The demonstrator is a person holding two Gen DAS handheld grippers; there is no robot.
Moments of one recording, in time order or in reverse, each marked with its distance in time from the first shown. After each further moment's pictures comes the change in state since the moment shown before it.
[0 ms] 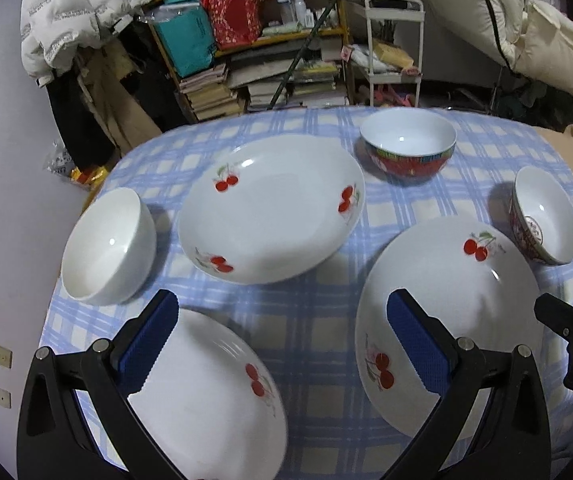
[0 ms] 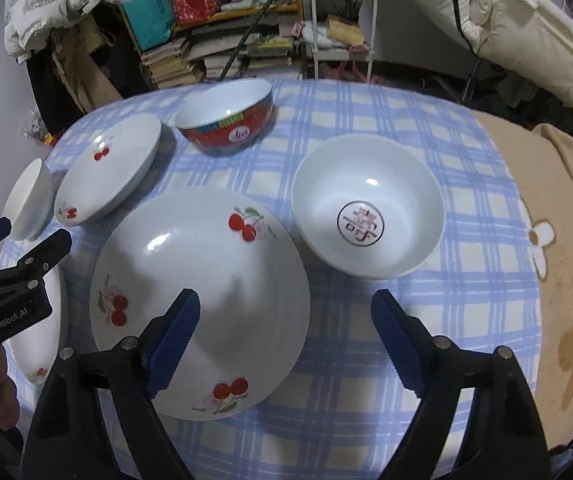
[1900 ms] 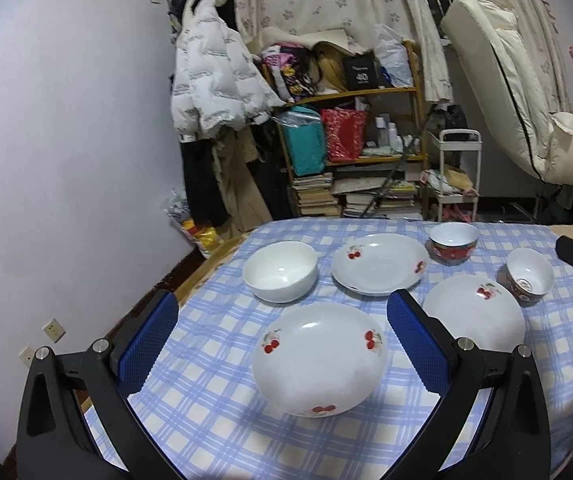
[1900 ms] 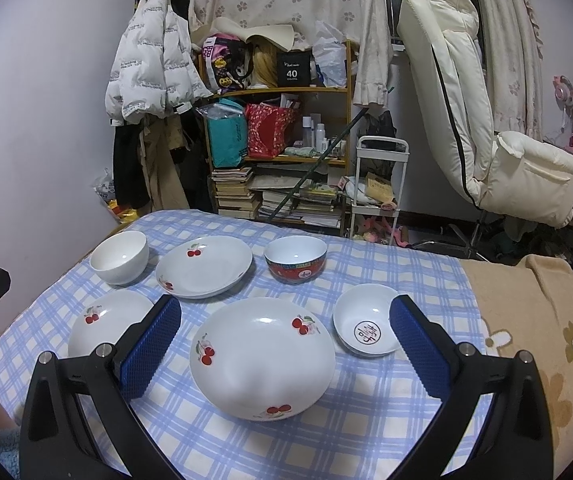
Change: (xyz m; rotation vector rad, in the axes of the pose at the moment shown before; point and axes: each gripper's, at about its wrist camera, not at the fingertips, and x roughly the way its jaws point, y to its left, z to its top) left arm -0.216 0.081 -0.116 -0.200 -0.419 0.244; right arm -0.167 0.043 -0.056 -0.189 -0.547 0.078
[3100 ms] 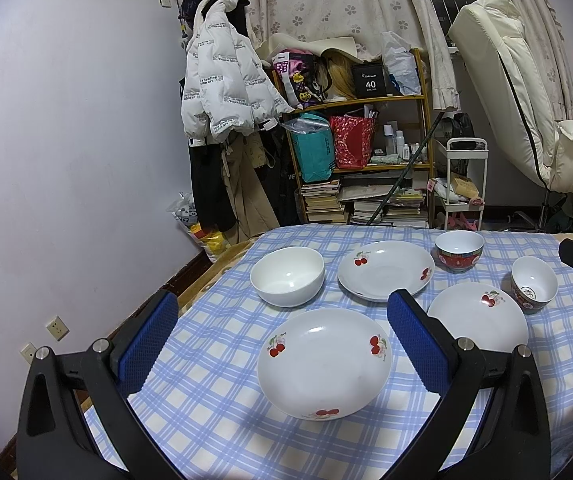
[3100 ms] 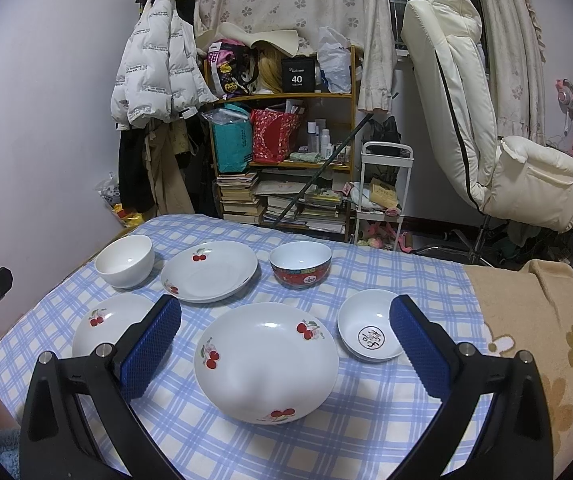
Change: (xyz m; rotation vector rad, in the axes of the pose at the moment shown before) left arm -0.009 -0.006 -0.003 -0.024 -0.033 0.045; right arm -0.002 0.000 0.003 -0.006 -0.021 0.013
